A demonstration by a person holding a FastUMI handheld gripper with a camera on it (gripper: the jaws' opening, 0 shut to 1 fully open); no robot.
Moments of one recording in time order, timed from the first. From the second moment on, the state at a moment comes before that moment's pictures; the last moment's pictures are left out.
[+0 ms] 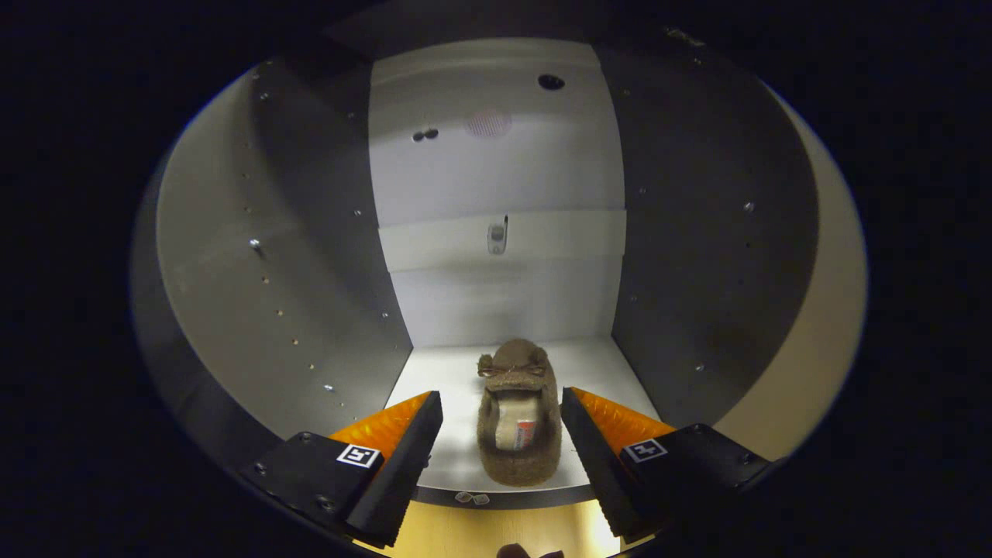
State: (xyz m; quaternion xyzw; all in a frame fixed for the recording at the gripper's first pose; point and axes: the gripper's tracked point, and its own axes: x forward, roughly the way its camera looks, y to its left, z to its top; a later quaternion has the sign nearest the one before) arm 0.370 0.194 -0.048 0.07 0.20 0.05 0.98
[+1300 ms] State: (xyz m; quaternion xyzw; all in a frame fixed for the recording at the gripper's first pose) arm 0.010 0.058 0.090 0.04 -0.01 -0.02 1.00
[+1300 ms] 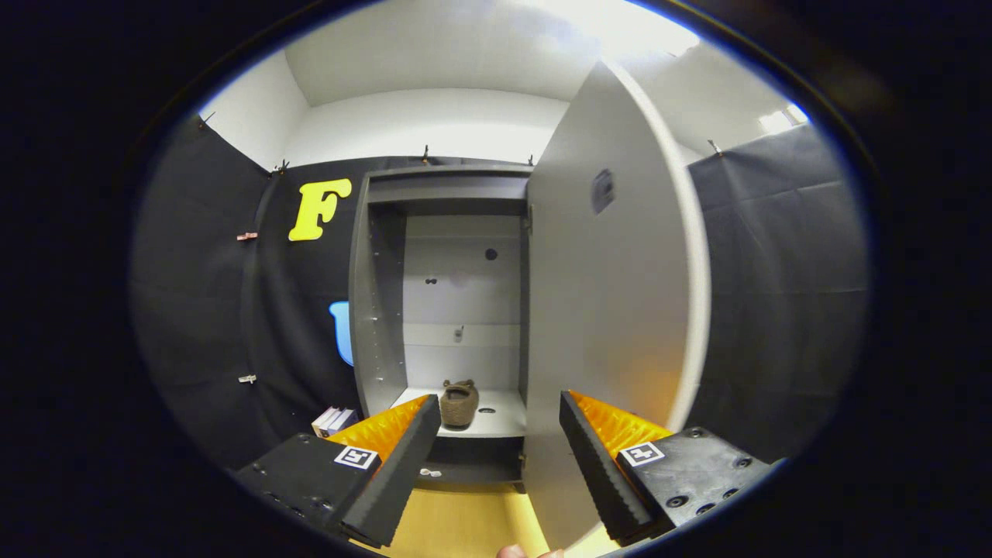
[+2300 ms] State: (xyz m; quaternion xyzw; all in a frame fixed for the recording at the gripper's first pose) arm 0.021 -0.109 0.010 0.07 0.07 -0.13 0.99
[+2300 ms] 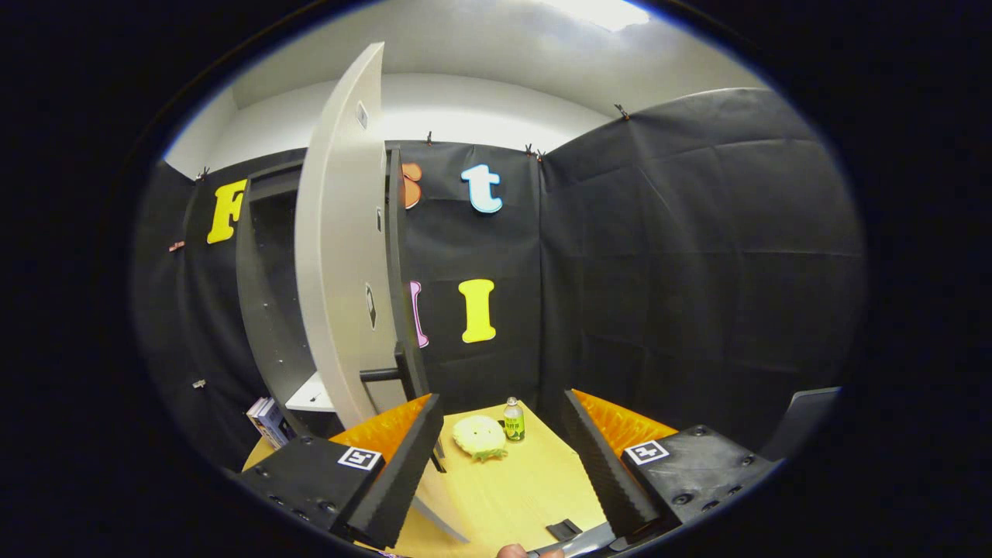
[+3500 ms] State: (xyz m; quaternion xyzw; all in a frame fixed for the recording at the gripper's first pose) arm 0.026 0.013 0.016 0.07 0.08 -0.05 0.99
